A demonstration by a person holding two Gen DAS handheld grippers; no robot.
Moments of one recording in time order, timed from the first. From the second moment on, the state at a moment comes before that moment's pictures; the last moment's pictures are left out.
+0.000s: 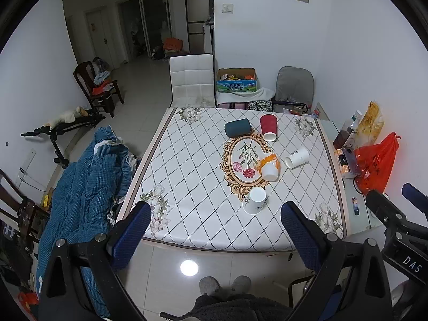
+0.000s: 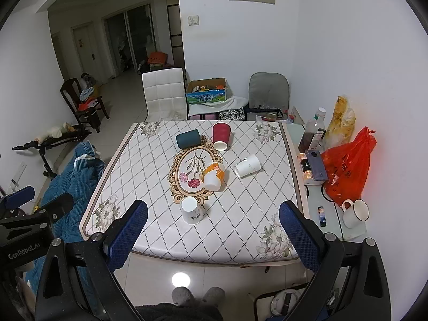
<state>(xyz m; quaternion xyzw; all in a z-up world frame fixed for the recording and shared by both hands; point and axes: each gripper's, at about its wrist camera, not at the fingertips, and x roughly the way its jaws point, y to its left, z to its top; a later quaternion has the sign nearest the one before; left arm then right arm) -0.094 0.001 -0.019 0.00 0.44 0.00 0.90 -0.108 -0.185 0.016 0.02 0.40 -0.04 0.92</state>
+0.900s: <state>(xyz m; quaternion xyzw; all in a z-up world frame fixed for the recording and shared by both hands) -0.095 -0.003 -0.023 0.00 0.44 0.00 0.90 -0.108 -0.175 0.006 0.02 0.40 -0.02 0.91</state>
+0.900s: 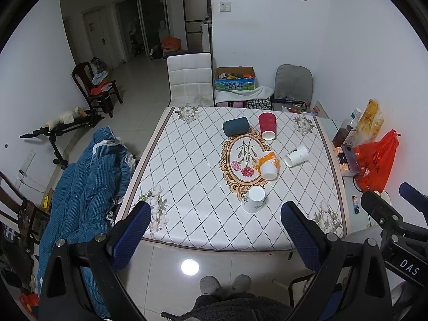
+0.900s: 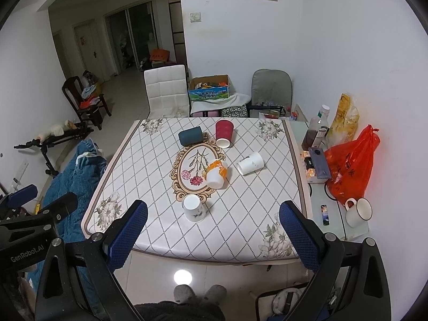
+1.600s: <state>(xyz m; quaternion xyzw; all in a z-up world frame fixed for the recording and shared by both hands) -0.097 -0.013 -0.030 0.00 0.45 -0.01 0.89 -0.112 -0.176 -0.003 0.02 0.41 -0.03 0.91</state>
